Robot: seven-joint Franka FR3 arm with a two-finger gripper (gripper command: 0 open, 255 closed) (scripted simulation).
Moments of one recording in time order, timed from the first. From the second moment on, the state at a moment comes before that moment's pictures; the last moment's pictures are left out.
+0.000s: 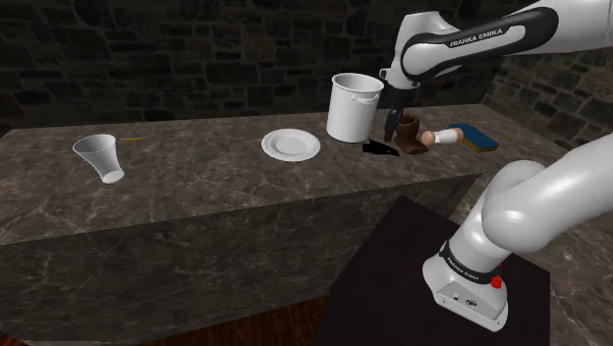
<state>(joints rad) -0.02 -0.49 -0.37 -2.52 -0.24 1.99 -0.44</state>
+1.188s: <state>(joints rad) -0.01 0.16 -0.56 -2.18 0.07 2.34 -1.17</state>
